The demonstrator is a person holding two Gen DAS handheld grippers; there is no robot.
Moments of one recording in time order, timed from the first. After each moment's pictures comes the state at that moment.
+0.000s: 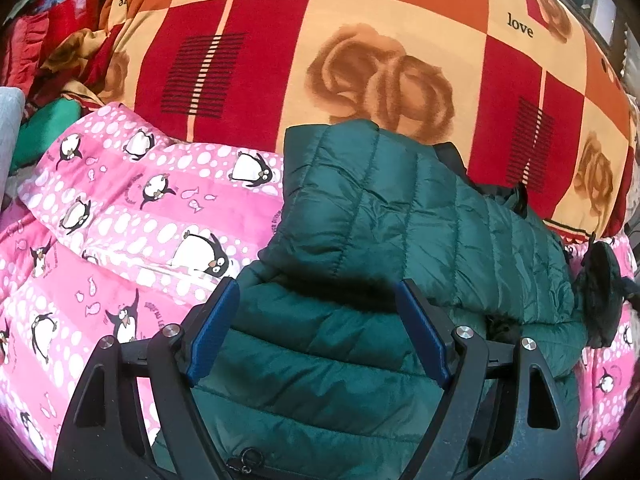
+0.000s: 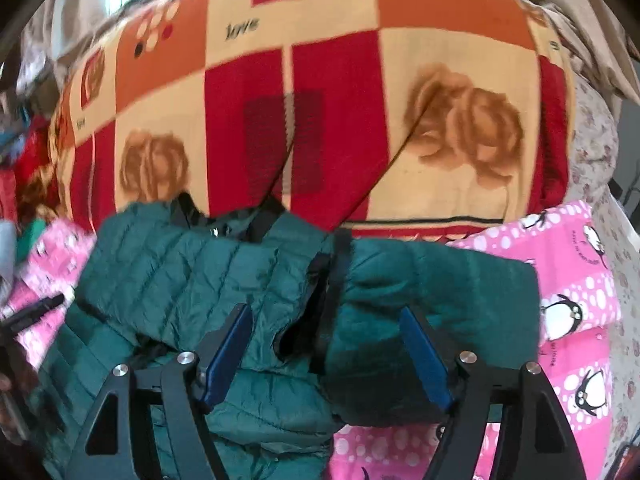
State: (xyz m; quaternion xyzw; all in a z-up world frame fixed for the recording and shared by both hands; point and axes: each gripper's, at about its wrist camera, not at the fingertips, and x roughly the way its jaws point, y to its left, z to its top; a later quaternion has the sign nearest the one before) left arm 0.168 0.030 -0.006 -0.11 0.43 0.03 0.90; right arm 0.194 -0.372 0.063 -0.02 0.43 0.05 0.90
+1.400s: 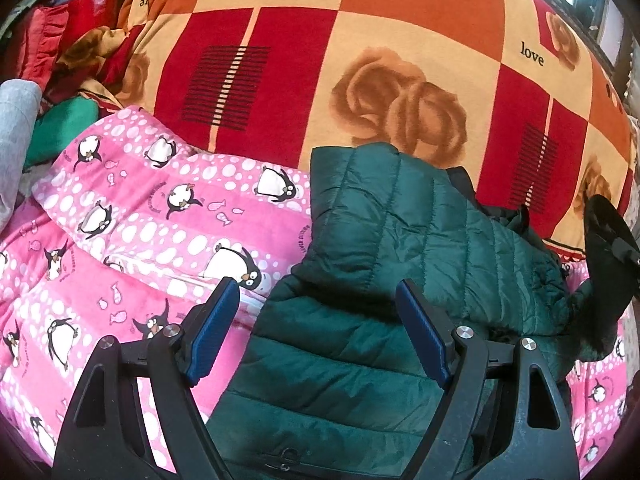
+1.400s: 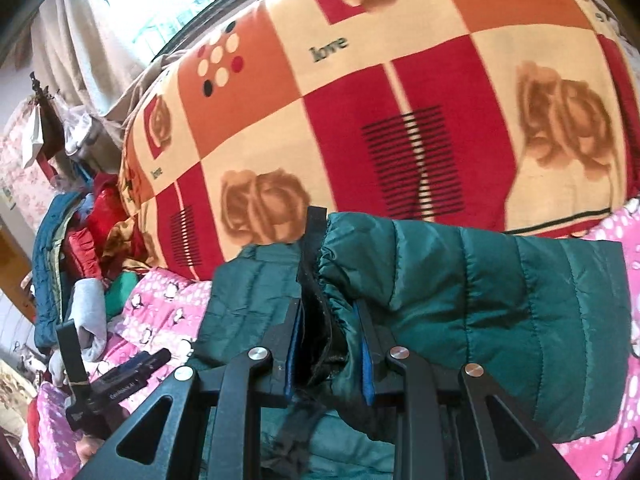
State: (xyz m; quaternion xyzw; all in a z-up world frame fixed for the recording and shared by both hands) left arm 0.160 0.063 0.007 -0.13 0.41 0.04 0.90; right arm 0.203 -0.283 0.092 0.13 0.40 0.17 0.89
